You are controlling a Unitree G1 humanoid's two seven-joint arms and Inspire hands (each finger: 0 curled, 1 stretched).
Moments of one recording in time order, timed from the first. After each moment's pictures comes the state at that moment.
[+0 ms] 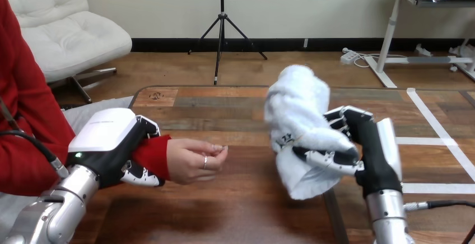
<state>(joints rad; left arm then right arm) -0.21 0.62 -0.20 0.39 0.68 -0.32 0.07 -0.36 -0.22 0.03 1.07 -0.36 -0.83 -0.41</state>
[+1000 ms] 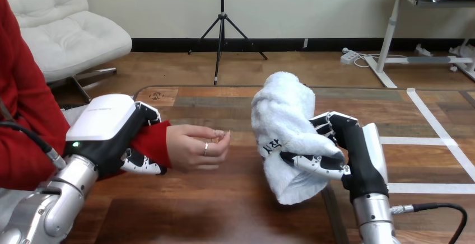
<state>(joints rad) -0.21 0.62 -0.16 0.32 0.67 -0.32 0.06 -0.36 -0.17 0.05 1.08 -0.37 -0.83 -0.42</state>
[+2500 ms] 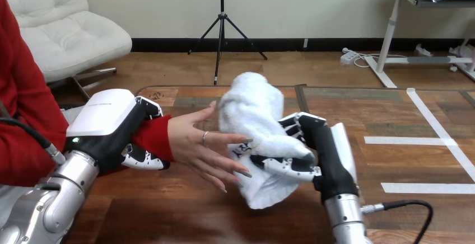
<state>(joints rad) -0.22 0.62 -0.15 0.31 0.64 -0.32 0.04 -0.36 -0.08 0.11 1.05 -0.38 -0.84 -0.41</state>
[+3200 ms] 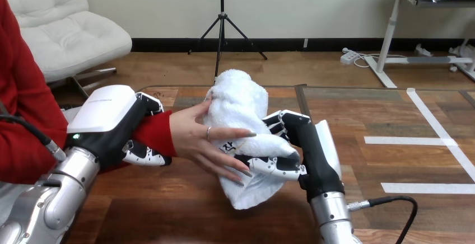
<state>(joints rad) -0.23 0.62 -0.15 0.31 0.64 -0.32 0.04 -0.37 -0.04 0.14 1.03 -0.38 -0.84 -0.40</state>
